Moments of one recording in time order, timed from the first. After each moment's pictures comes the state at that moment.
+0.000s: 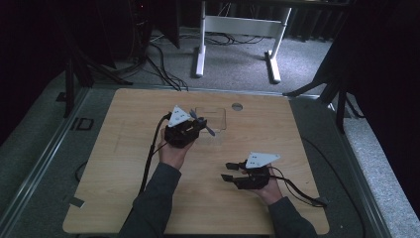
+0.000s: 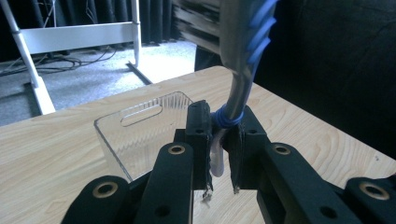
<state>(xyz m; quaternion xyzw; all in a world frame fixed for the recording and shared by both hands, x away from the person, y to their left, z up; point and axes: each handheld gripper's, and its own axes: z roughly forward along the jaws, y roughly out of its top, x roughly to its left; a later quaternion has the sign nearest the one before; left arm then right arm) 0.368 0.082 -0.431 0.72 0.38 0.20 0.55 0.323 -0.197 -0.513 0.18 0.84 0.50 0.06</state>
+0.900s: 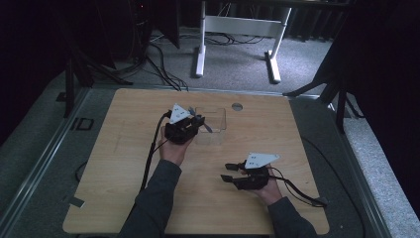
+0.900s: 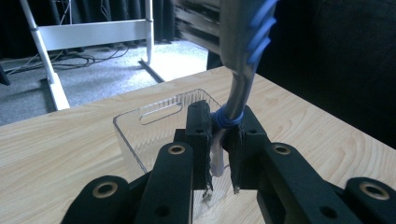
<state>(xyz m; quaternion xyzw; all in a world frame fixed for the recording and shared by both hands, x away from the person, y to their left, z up) 0.383 0.083 -0.439 0.72 0.39 0.22 0.53 0.323 -0.195 -0.515 0.18 0.84 0.50 0.06</state>
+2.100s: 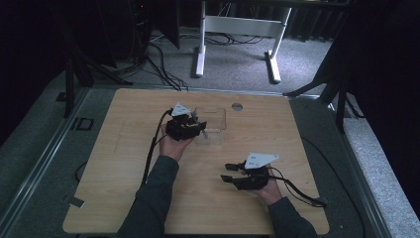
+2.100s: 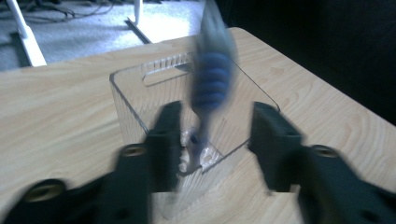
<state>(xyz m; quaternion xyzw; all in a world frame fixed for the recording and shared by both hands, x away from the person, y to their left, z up) 0.415 0.090 -0.464 0.74 0.42 0.15 0.50 0.323 -0.195 -0.515 0.17 0.85 0.50 0.06</state>
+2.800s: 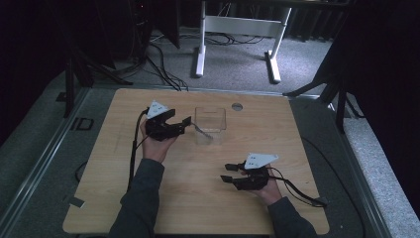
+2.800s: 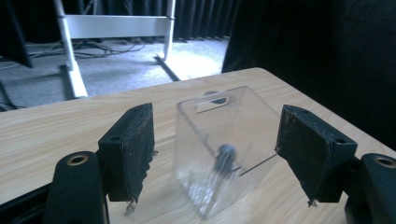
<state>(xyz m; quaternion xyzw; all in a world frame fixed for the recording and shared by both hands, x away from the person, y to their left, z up) 0.387 0.142 -0.441 0.69 0.44 0.22 0.53 0.323 -0.195 -0.516 0.17 0.85 0.50 0.06</state>
